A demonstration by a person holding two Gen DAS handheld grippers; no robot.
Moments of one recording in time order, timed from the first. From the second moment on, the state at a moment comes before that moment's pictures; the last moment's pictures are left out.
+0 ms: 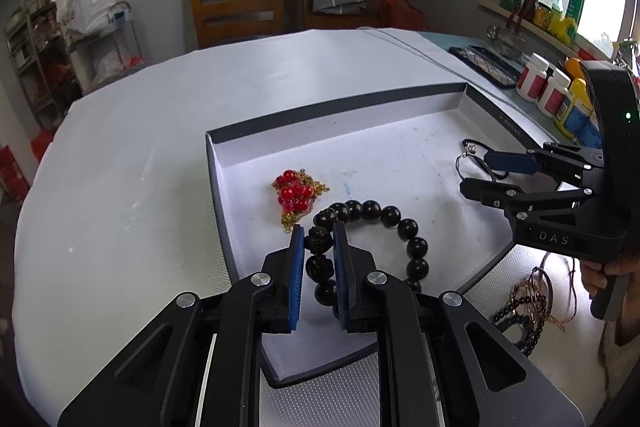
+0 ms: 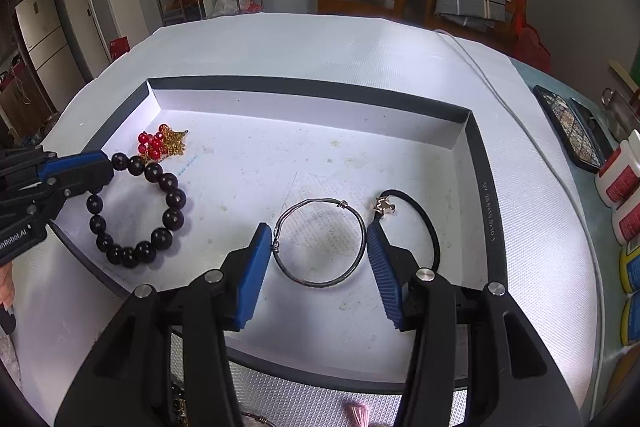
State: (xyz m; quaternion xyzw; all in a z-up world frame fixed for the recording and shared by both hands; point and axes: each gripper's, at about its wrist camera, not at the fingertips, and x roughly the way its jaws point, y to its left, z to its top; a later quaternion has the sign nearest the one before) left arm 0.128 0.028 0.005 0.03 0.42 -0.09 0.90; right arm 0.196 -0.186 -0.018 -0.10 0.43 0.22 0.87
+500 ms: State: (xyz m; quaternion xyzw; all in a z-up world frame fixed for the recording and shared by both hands) left arm 0.131 0.023 -0.008 0.06 0.43 -0.08 0.90; right arm 0.199 -0.184 -0.021 -0.10 0.43 0.21 0.87
